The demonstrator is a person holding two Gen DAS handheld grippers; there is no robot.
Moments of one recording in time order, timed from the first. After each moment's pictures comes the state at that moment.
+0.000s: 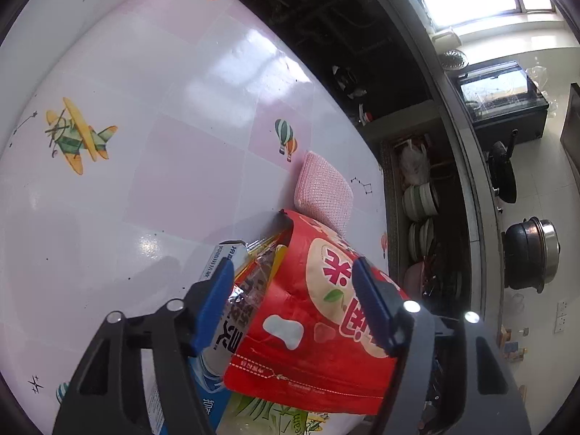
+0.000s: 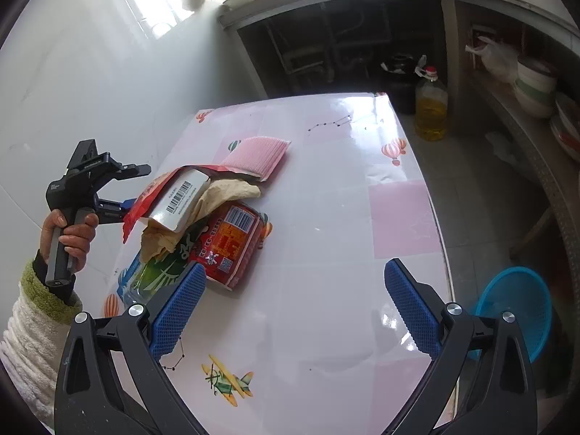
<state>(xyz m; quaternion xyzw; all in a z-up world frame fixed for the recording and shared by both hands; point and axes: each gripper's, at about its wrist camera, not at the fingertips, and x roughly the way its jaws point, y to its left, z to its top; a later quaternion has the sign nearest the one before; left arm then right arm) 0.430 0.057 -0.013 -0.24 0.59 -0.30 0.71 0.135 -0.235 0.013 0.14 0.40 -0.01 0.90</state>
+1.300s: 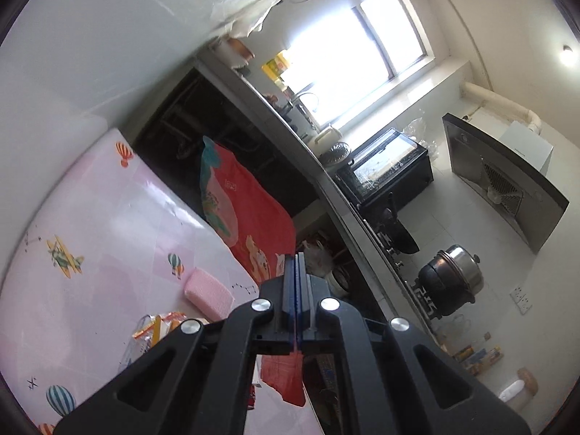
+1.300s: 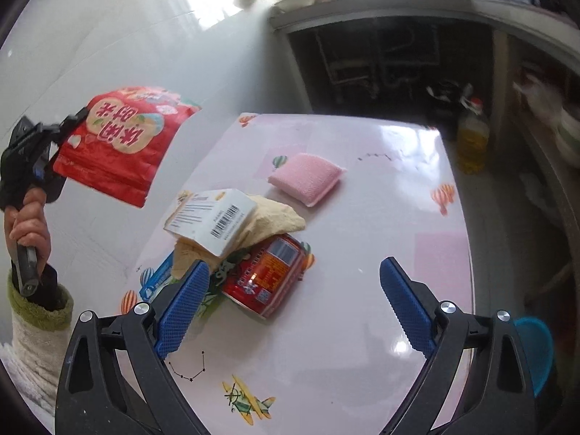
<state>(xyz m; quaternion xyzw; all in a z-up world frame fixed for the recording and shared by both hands) 0.327 0.134 0.152 -0.32 0.28 -0.38 0.82 0.175 -0.198 0.056 0.04 0.37 0.11 0.92</state>
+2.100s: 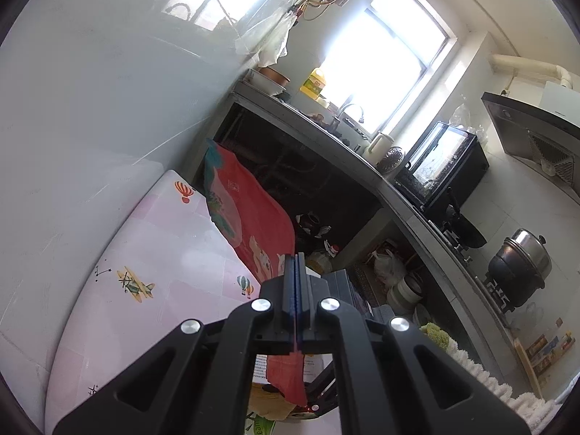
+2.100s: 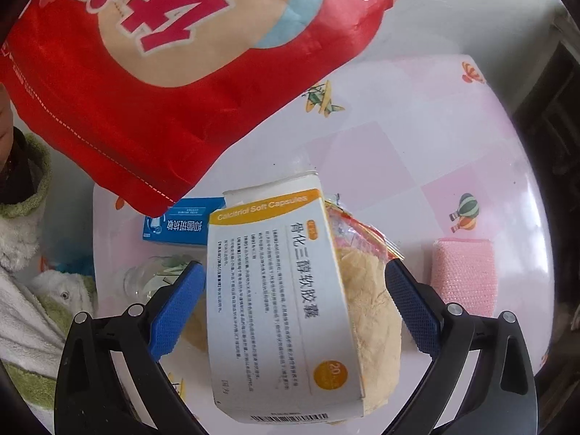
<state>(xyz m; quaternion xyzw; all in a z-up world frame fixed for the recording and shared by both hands) 0.304 0.129 0.154 -0.23 0.28 -0.27 0.89 0.334 -0.043 -0.001 -0.28 0.53 0.38 0.70</state>
